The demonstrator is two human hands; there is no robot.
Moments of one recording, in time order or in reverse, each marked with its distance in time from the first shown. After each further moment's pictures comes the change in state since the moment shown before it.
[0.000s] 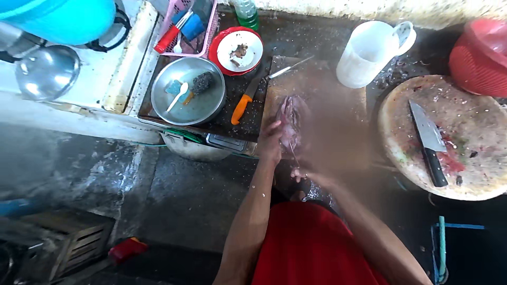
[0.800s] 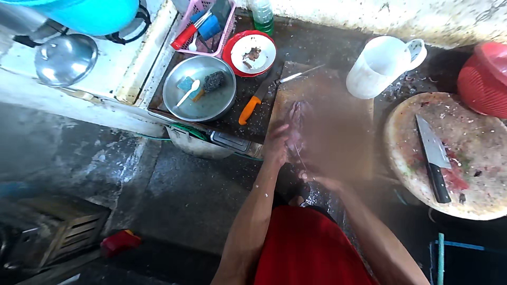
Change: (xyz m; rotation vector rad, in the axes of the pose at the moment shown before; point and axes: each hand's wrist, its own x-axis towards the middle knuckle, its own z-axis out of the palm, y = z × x) left_hand 0.007 0.003 0.001 -0.123 -0.002 -0.075; right_hand 0.005 -0.003 -0.018 -0.081 -0.043 0.003
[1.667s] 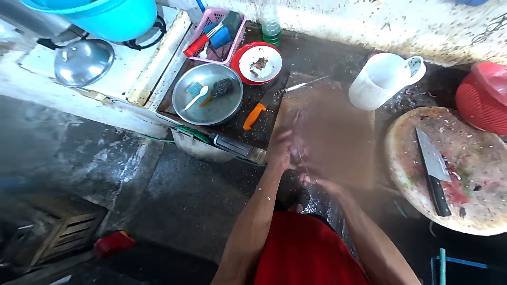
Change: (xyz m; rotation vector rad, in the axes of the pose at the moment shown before) left_hand 0.005 0.000 0.003 -0.029 0.018 0.017; right_hand 0.013 0.006 -0.006 0.052 -0.028 -0.048
